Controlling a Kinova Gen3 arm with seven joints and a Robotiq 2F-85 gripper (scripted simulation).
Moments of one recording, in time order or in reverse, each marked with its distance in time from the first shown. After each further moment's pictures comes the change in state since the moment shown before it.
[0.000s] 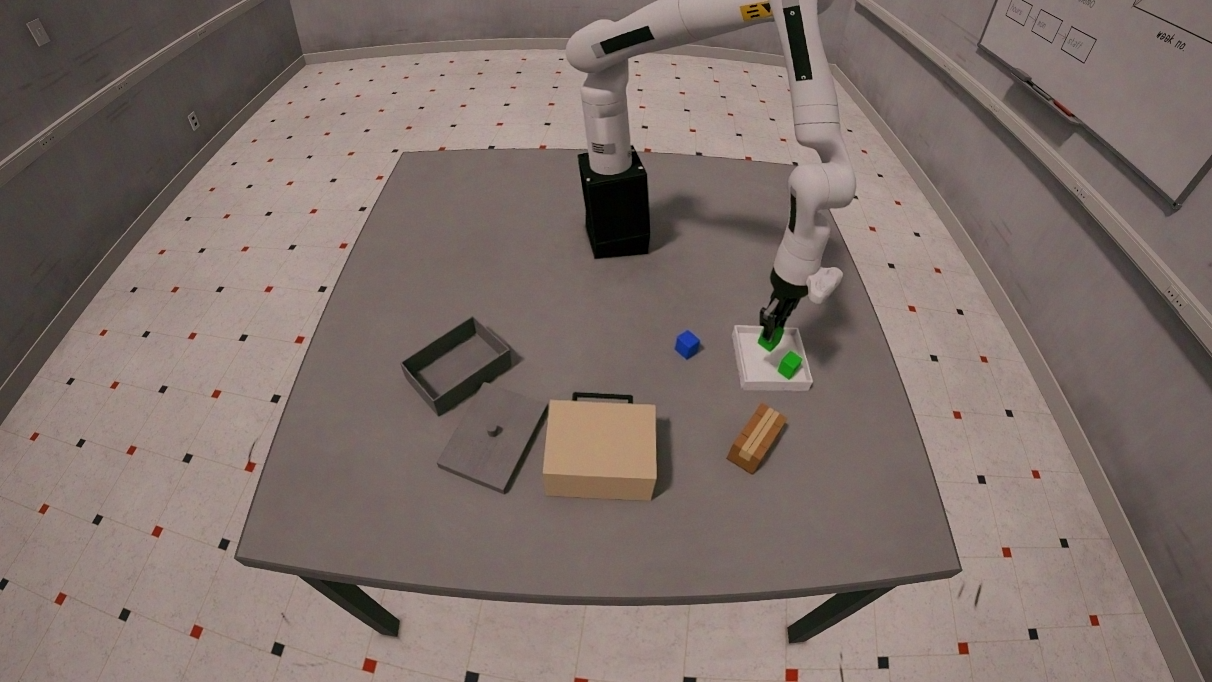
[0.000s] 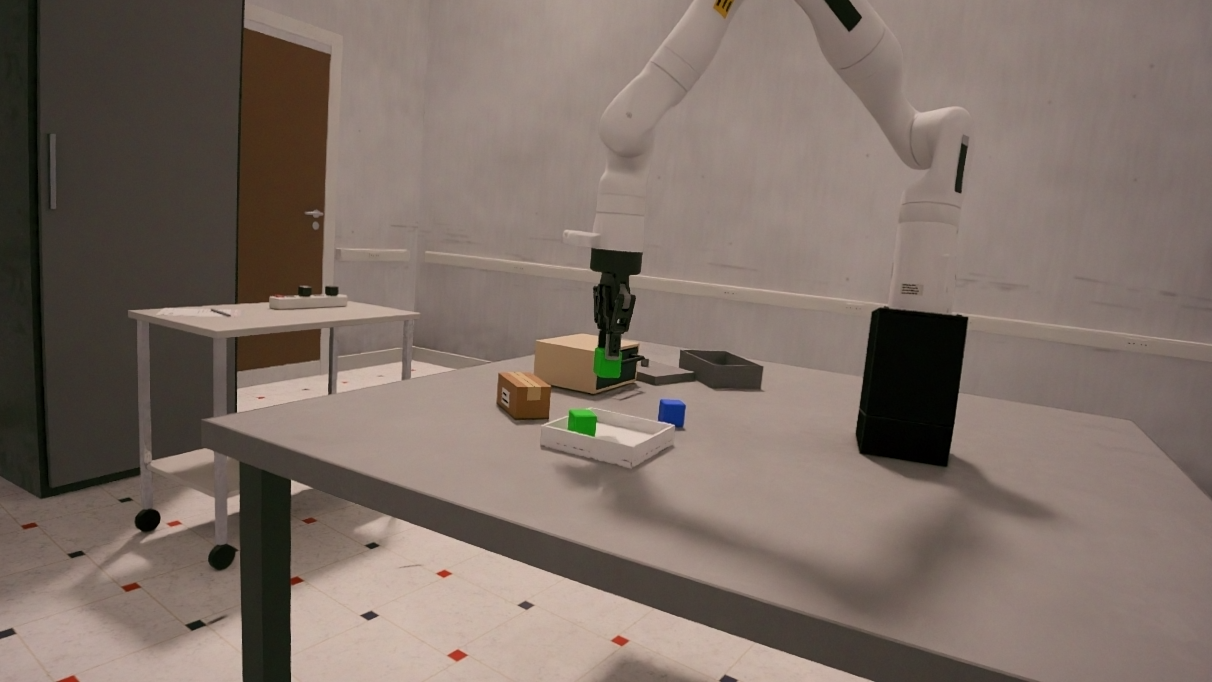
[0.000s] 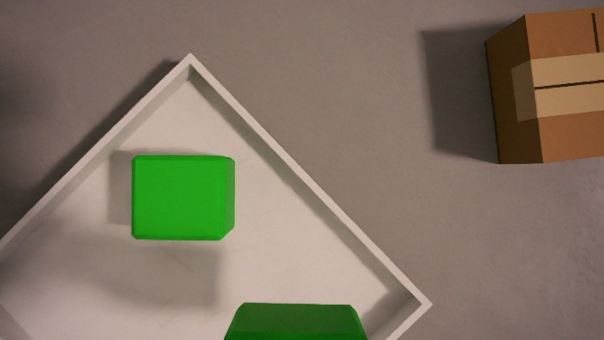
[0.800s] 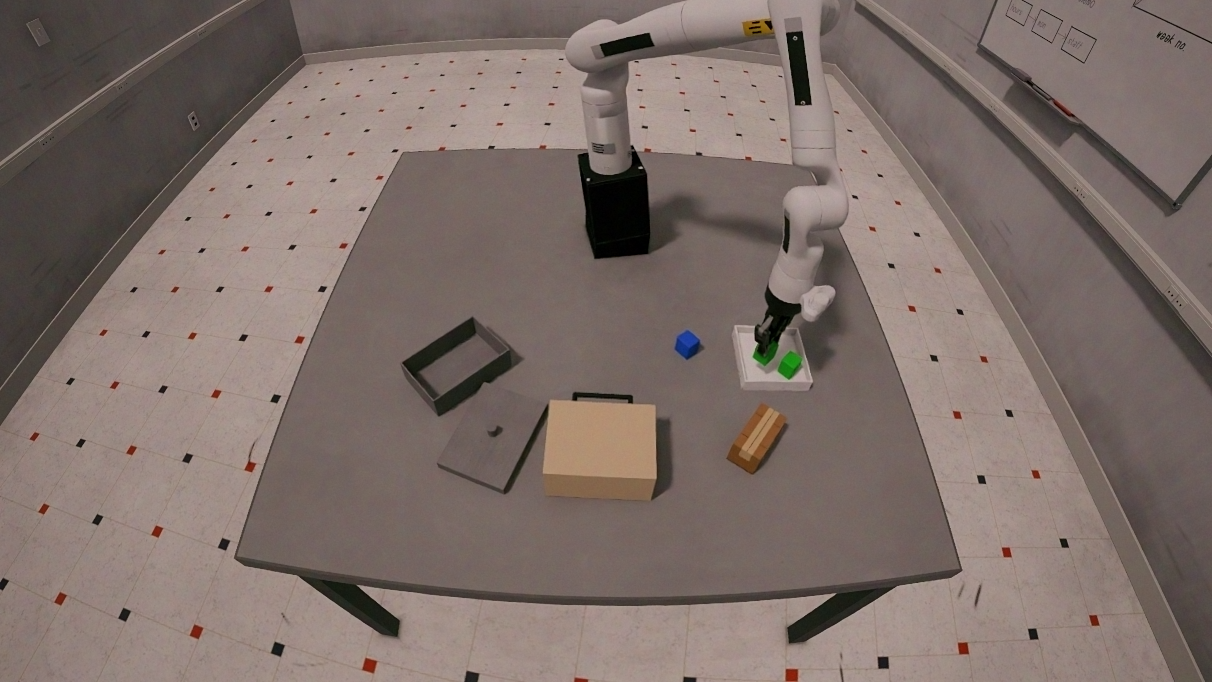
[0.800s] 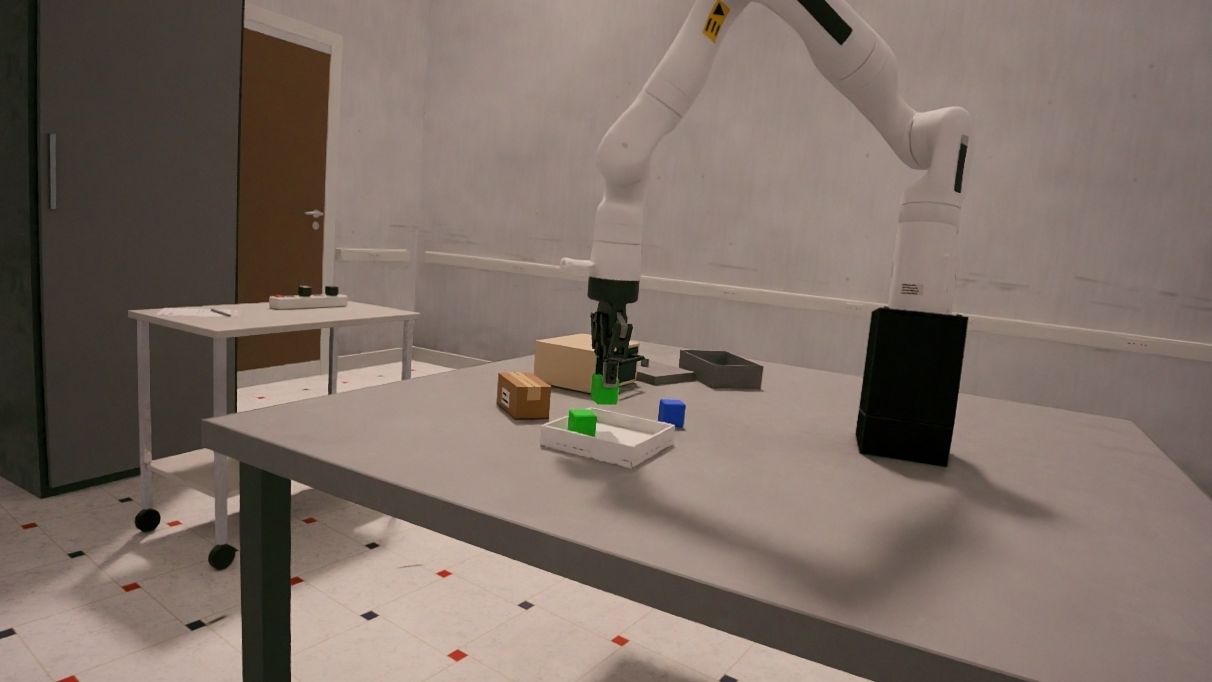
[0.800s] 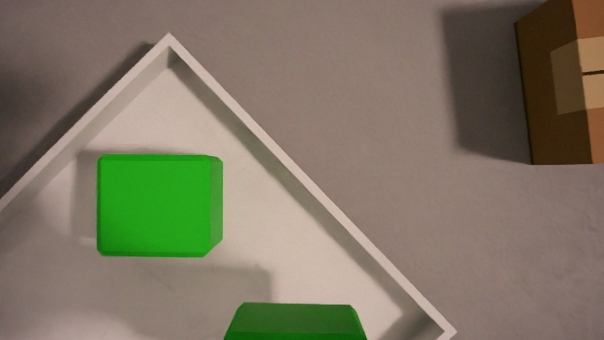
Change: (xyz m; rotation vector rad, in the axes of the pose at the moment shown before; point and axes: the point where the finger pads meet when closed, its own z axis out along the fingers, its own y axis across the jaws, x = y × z) arm 0.001 0.000 0.042 0.000 0.000 0.000
